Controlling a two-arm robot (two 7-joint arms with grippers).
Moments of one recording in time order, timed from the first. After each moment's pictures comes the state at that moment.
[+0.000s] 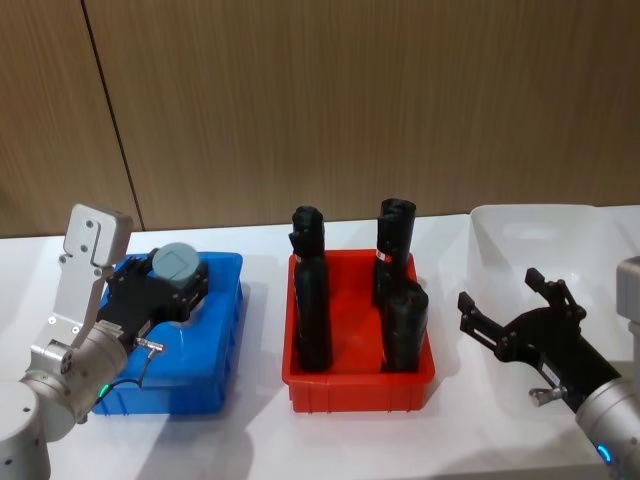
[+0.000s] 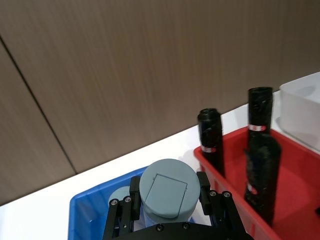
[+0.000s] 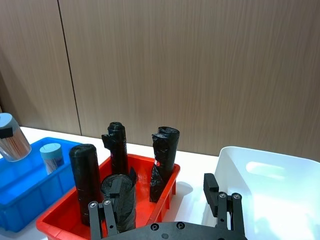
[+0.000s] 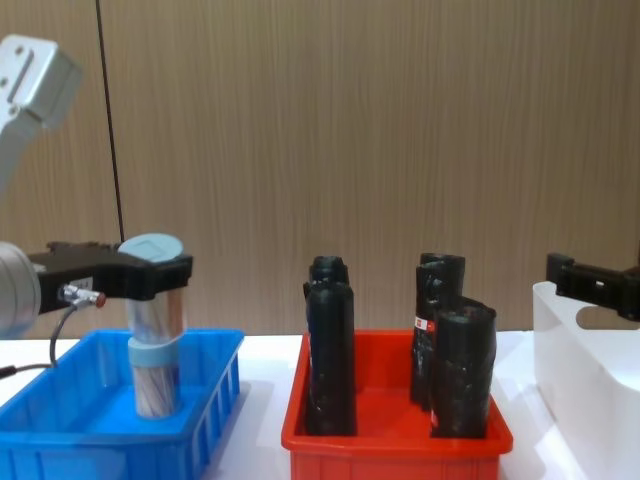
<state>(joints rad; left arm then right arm) -0.32 0.41 0.30 -1.48 -0.32 0.16 -0.13 -0.01 0.34 -0.23 -1.77 0.29 0.03 0.07</state>
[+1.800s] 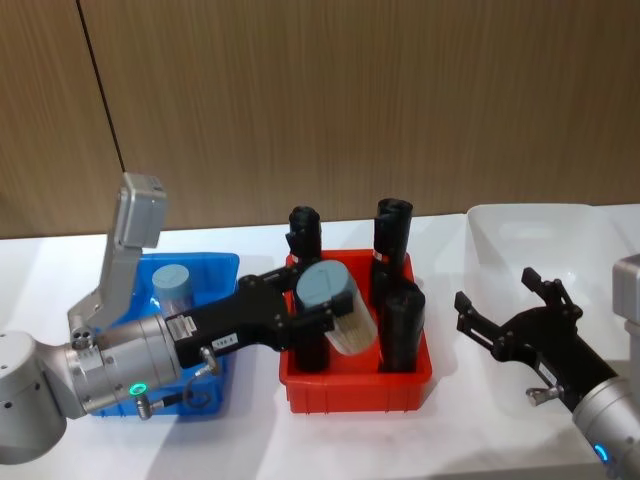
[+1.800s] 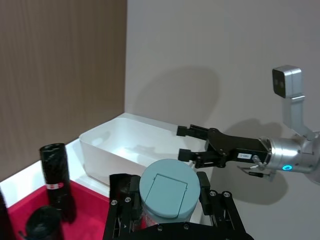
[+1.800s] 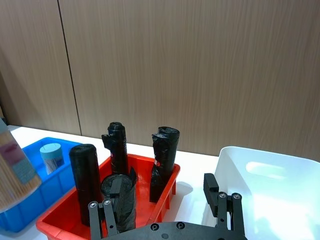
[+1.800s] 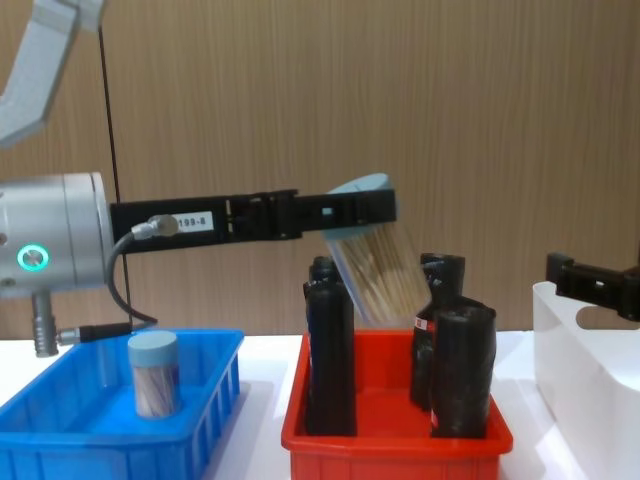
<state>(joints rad) -0.42 0.40 0.32 -1.46 -0.58 0.25 -0.87 -0.01 0.34 -0.23 -1.77 0.29 0.03 0.07</state>
